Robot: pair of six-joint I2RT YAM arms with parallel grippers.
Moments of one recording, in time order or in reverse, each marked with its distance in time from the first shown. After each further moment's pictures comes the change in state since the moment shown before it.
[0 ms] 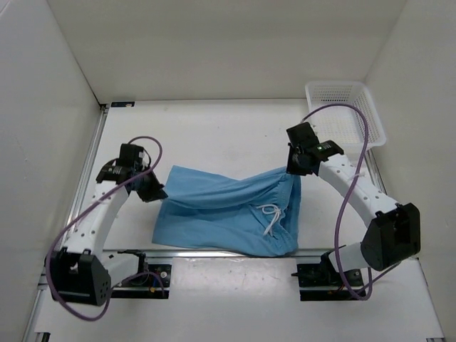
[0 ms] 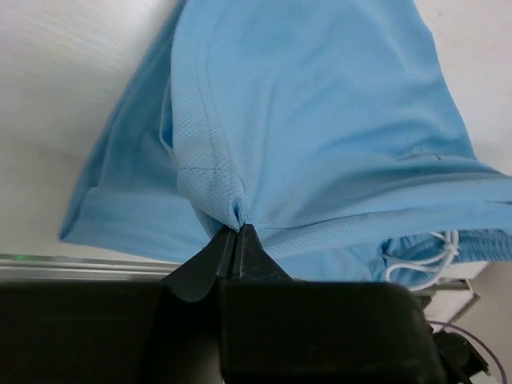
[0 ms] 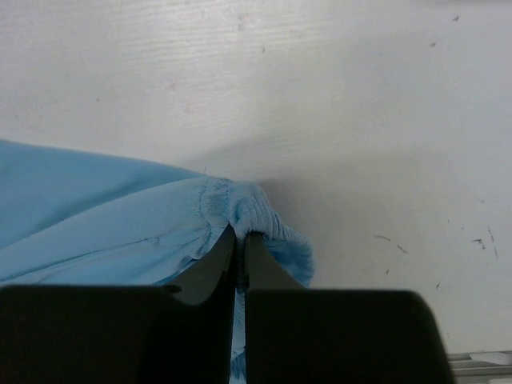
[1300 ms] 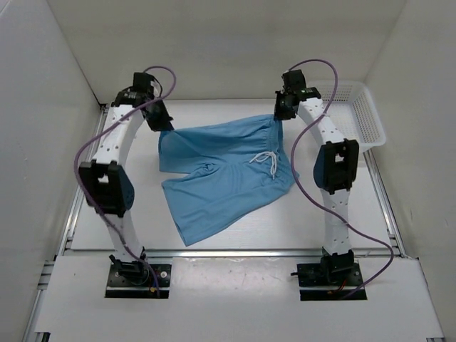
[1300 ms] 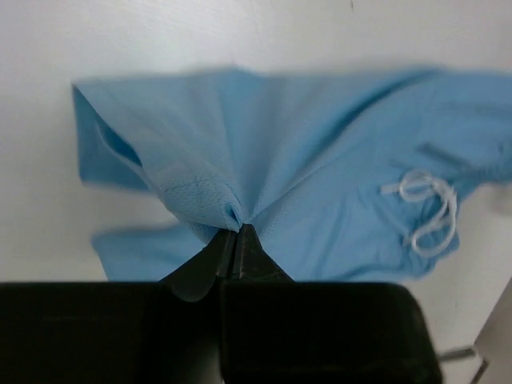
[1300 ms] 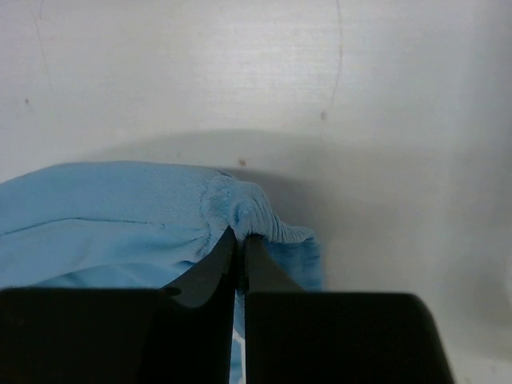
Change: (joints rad) left arm 0.014 0.901 1.094 -0.060 -0.060 0.186; right arm -0.200 0.960 1.123 -0.011 -0.267 -0.219
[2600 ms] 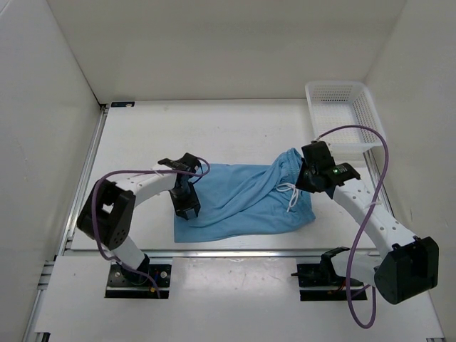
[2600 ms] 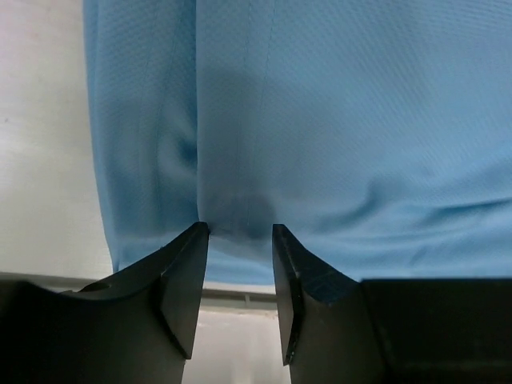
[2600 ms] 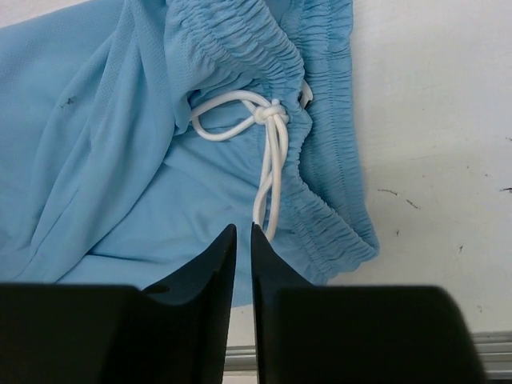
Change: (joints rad) left arm -0.433 -0.378 -1.007 0.116 -0.098 -0.353; right arm 0.150 -1.183 -1.341 0.042 0.208 0.298
